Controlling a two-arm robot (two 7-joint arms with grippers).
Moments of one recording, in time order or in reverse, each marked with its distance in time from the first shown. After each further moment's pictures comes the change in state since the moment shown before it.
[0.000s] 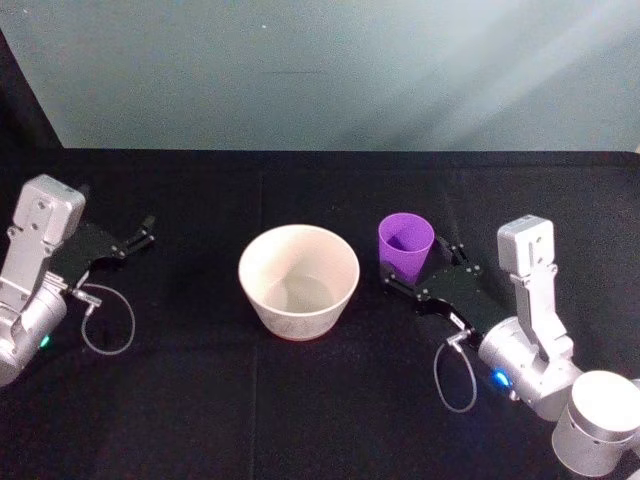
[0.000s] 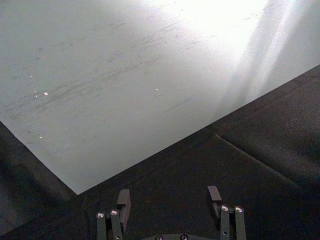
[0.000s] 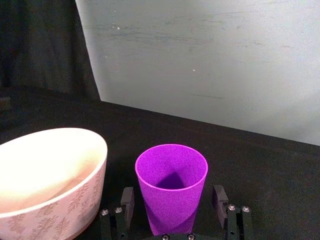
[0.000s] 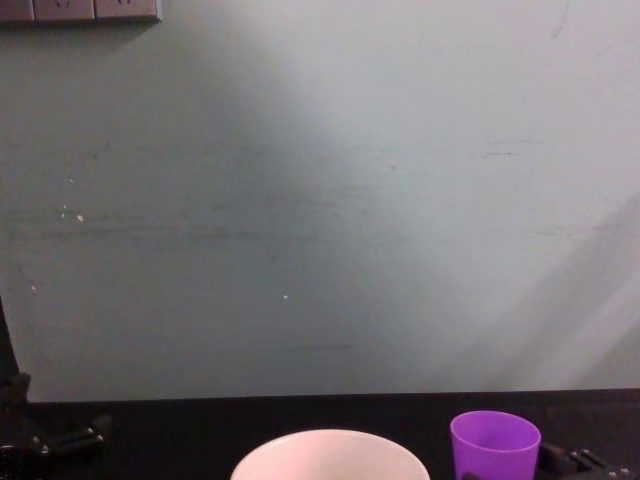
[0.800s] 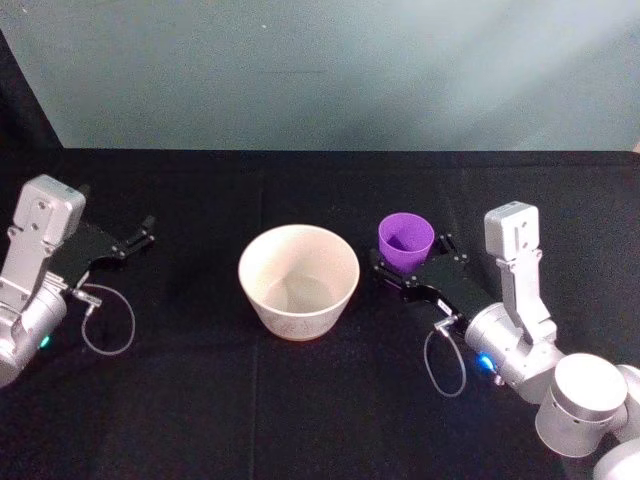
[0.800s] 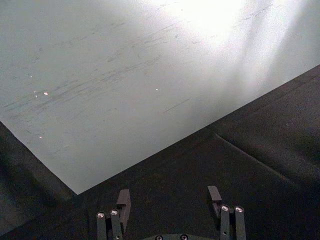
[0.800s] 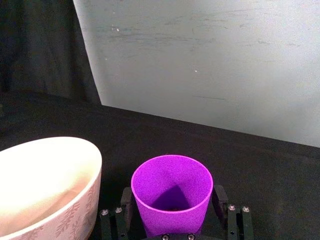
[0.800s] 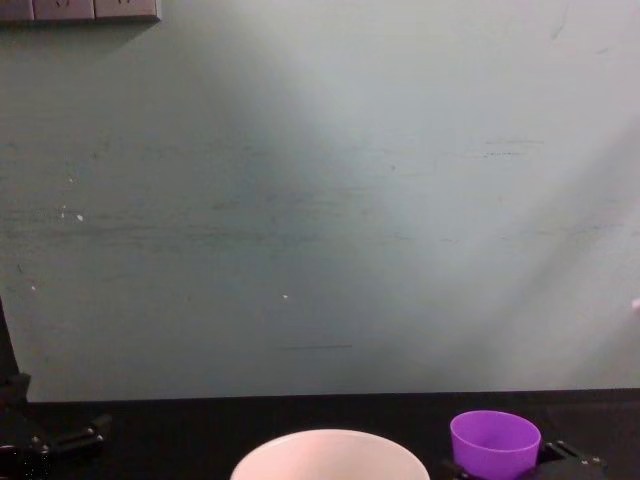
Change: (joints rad) left arm 0.000 0.000 0.000 0.000 0.000 0.000 0.000; right arm 0.059 -0.076 0.036 0.096 -0.032 -0.002 0.050
